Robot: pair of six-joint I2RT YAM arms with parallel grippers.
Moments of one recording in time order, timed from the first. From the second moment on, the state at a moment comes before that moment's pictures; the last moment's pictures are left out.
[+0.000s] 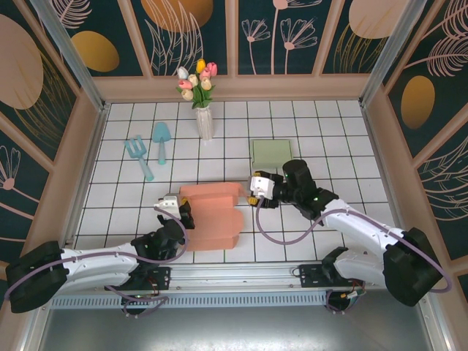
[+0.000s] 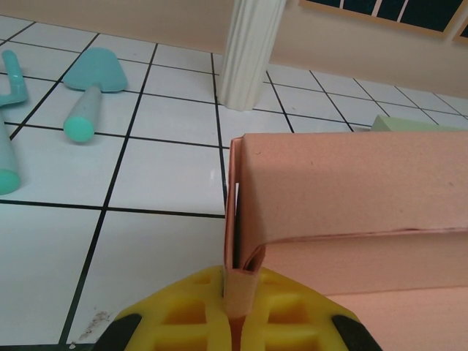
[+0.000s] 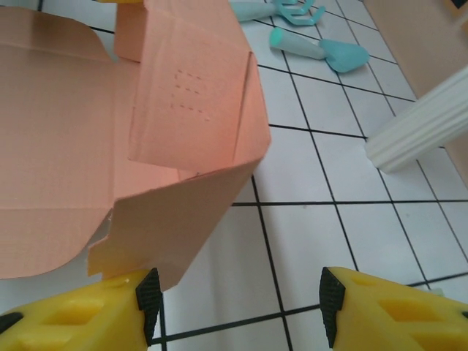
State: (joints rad) left arm -1.09 0.93 0.06 0.47 -0.89 -0.56; right arm 0.65 1.14 0.59 -0.01 -0.44 -0.78
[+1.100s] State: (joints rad) left arm -1.09 1.05 0.10 0.50 -0.91 -0.60; right arm 0.80 1.27 0.54 0.28 -0.33 -0.45
